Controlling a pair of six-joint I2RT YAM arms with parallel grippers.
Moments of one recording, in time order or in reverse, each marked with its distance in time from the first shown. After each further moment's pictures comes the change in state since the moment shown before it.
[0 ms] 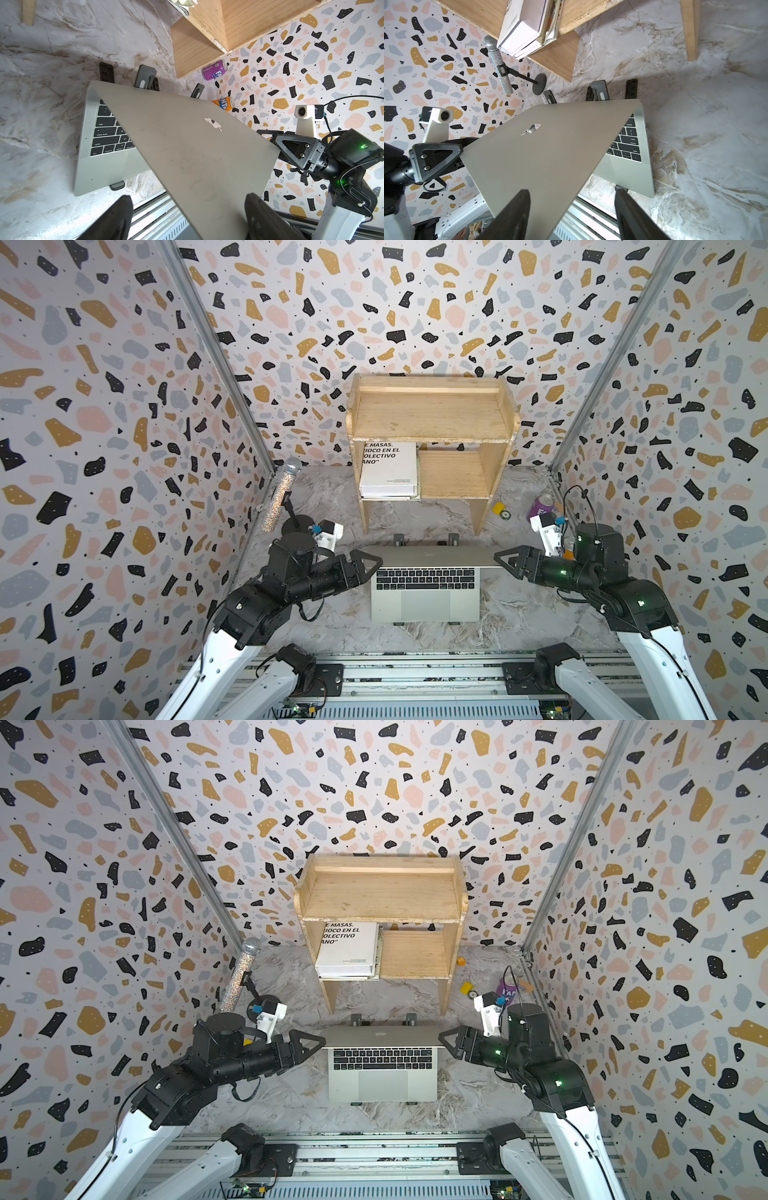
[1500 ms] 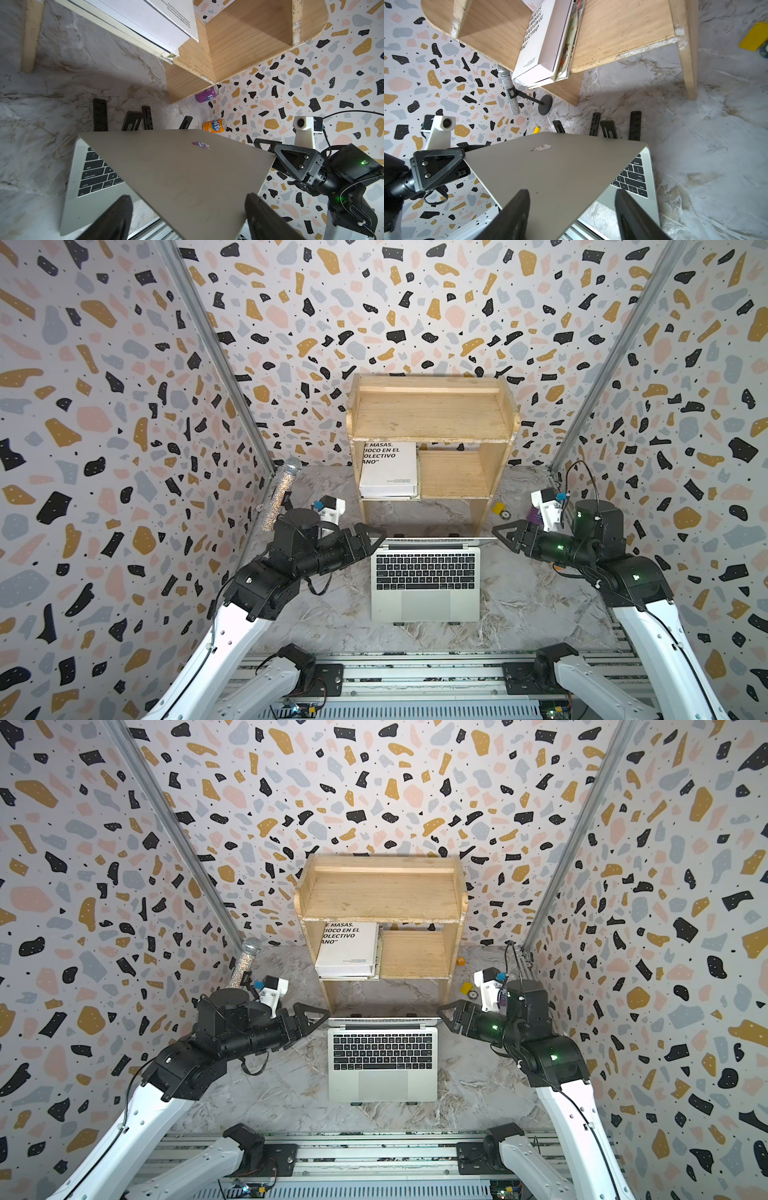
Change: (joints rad) left arm 0.026 0.140 0.128 0.094 -0.023 0.003; right arm -0.007 0.124 0.124 0.102 0.035 0.016
